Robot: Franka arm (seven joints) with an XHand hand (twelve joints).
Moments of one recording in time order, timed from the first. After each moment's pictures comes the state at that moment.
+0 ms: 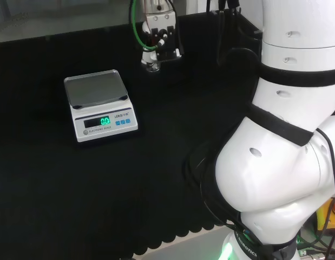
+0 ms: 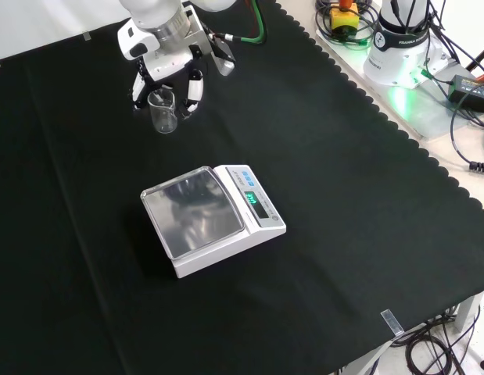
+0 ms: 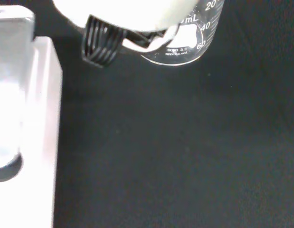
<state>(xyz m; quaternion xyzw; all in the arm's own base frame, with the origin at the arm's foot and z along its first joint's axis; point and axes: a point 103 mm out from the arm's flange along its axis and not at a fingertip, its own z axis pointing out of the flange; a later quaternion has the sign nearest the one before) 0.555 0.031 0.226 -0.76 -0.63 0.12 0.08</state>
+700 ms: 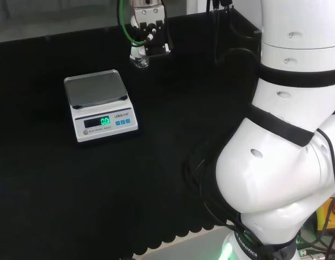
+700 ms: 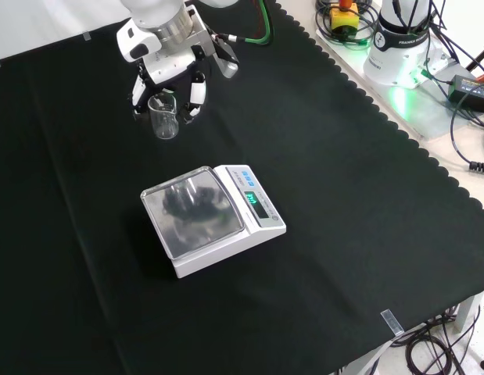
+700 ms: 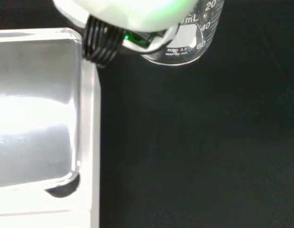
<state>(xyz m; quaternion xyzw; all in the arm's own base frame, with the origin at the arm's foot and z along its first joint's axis) 0.563 0.061 0.243 -0.75 -0.64 0.11 0.09</state>
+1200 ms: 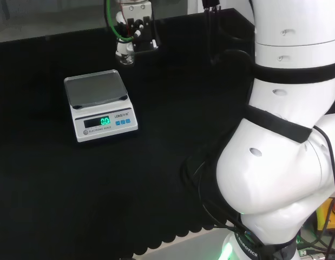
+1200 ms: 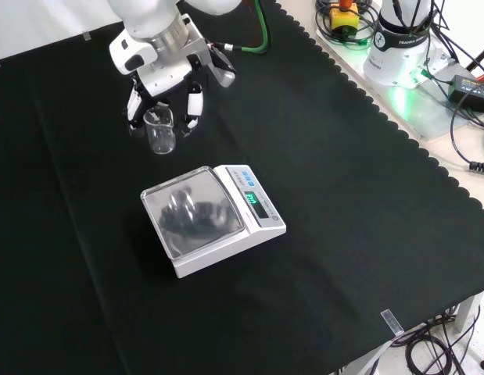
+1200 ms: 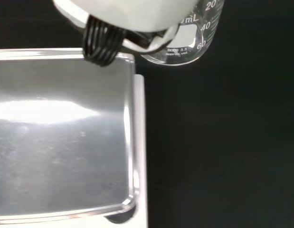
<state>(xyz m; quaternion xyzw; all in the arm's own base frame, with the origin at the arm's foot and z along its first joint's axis) 0.586 0.094 0.245 -0.73 -0.67 0.10 0.09</state>
